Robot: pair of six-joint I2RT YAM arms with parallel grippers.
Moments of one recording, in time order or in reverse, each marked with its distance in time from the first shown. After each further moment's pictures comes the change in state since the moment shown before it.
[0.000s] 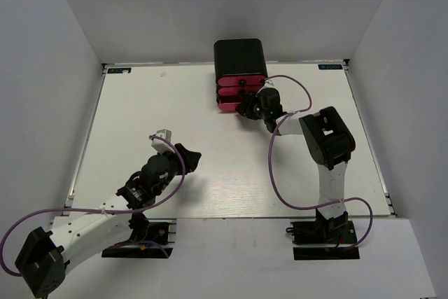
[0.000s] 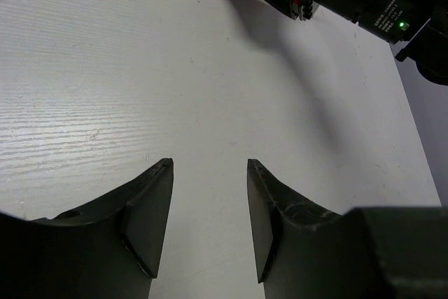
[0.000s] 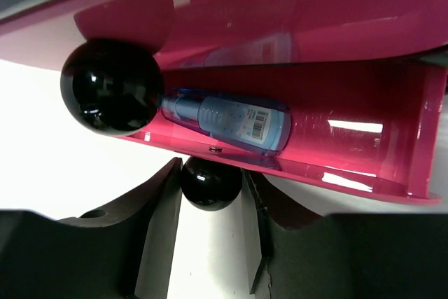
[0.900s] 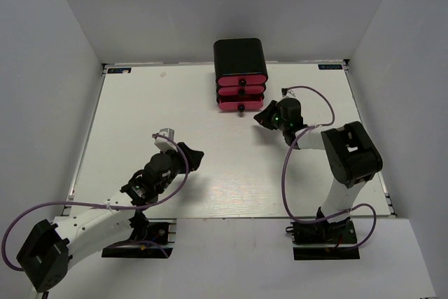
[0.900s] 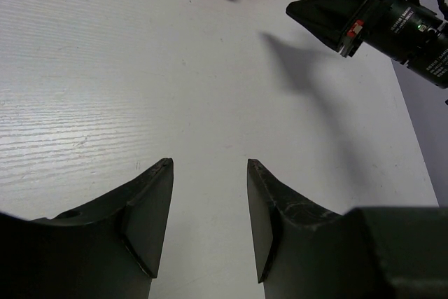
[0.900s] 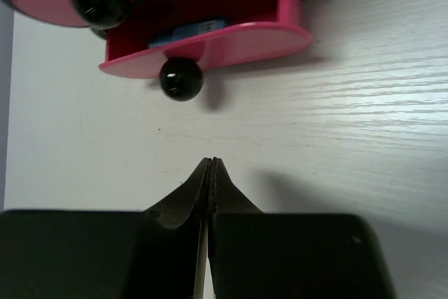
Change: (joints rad) left arm 0.000 0.075 0.000 0.081 0.017 0.001; right arm -0.072 -0.276 -0.317 0.056 -0.025 0.074
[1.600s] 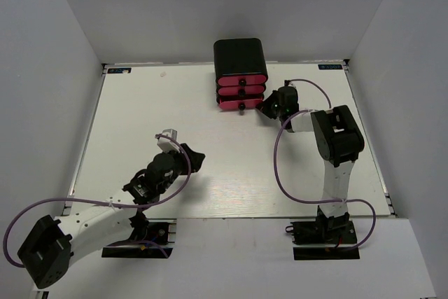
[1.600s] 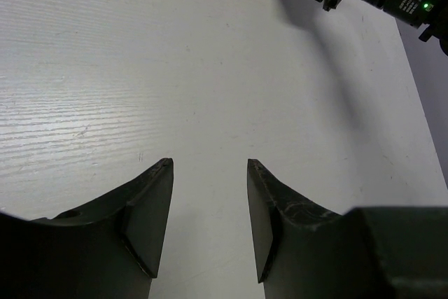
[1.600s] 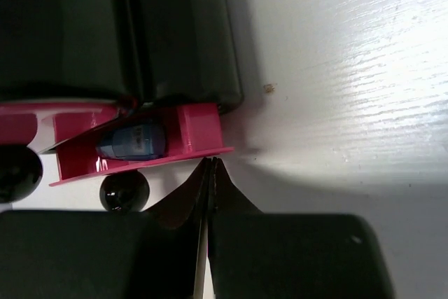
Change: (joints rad) left arm -0.010 0.036 0.000 0.002 0.006 0.000; right arm -0.081 0.275 0.288 -0.079 0.031 0.118
